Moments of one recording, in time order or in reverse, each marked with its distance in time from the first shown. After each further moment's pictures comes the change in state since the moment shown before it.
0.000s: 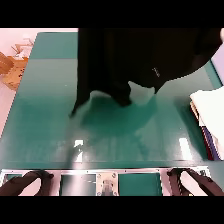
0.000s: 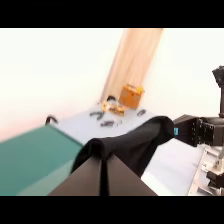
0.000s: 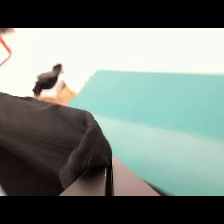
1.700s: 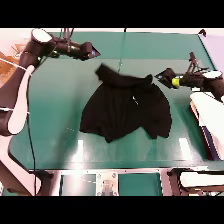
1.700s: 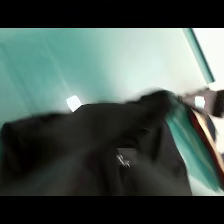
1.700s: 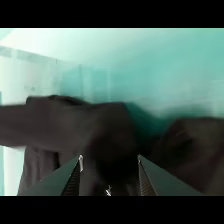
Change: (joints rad) left arm -0.136 -0.845 0.172 0.294 -0.135 -0.166; right arm 0.070 -0.607 -0.443 -0.027 -0.333 -0.056
